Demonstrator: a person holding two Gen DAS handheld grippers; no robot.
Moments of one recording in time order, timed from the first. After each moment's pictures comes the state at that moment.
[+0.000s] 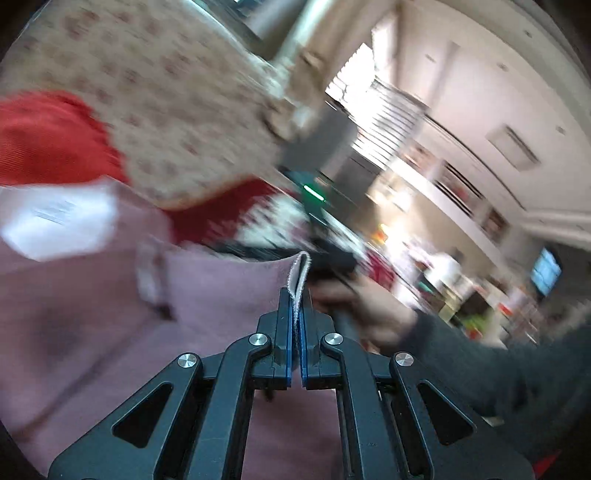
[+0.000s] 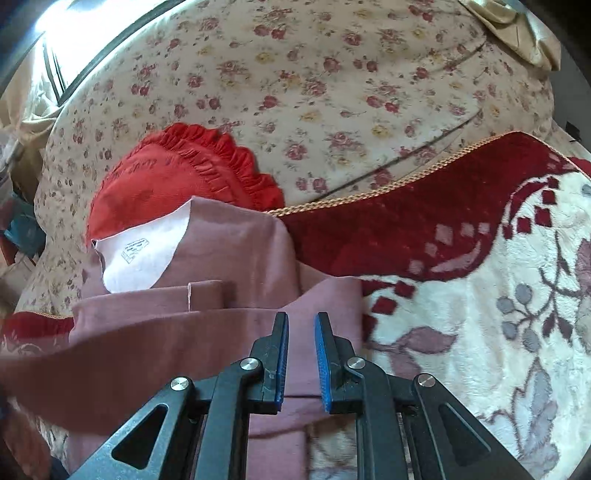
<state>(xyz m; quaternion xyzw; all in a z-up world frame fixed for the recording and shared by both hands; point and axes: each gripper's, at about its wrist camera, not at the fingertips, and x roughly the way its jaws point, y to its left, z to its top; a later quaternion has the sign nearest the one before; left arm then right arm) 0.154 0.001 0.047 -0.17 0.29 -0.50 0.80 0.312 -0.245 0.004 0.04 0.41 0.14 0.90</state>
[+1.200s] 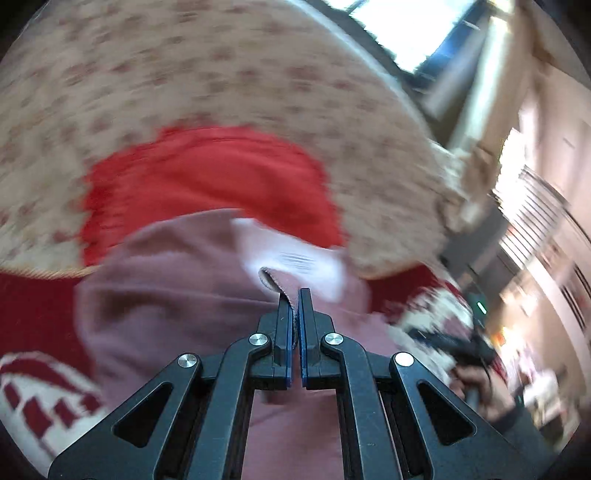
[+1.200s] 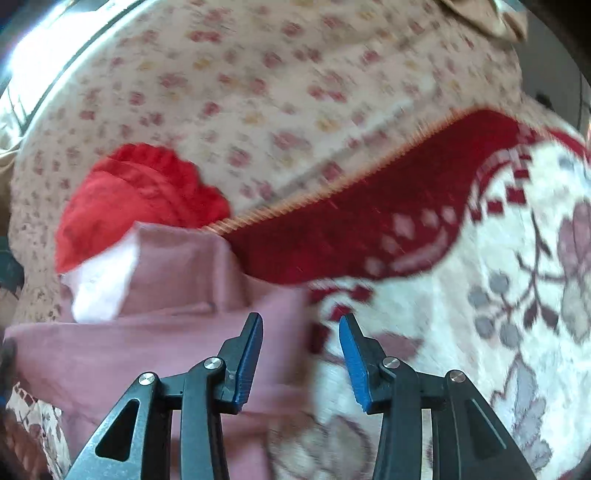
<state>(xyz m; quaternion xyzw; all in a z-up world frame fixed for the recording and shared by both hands) 0.191 0.158 0.027 -0.28 0.29 -0.12 0.91 0.336 -0.294 -0.013 0.10 0.44 0.06 0.89</state>
